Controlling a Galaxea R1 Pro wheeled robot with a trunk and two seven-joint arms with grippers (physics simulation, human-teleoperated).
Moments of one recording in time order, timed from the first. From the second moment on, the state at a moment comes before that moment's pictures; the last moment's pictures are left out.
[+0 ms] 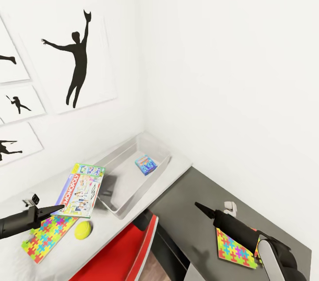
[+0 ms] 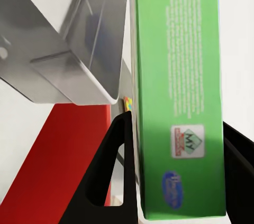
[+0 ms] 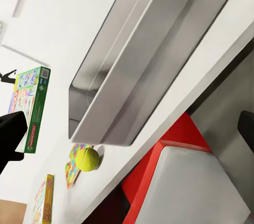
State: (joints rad) left arm -0.44 0.58 0.23 -0.75 0.28 0.82 -1.57; right arm -0.16 -0.05 -0.22 -1.38 -0.52 0.70 0.79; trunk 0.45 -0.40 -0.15
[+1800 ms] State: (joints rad) left arm -0.69 0.24 0.27 -0.78 0.28 1.02 -0.91; right arm -0.16 -0.09 -0.22 -1.38 -0.54 0.71 0.80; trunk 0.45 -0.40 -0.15
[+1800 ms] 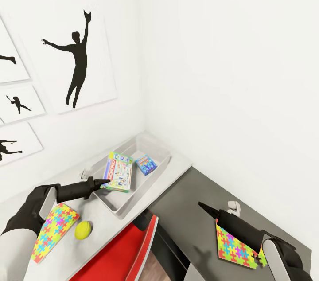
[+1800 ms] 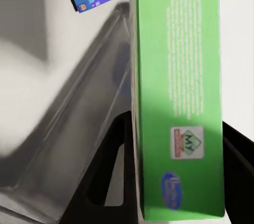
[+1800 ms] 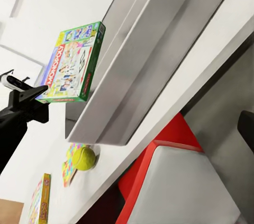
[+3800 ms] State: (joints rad) left arm -0.68 0.32 0.45 -0.79 0.29 1.03 -1.05; right arm -0.16 -0.09 -0.24 -1.38 -0.54 0.71 0.80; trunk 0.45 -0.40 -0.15
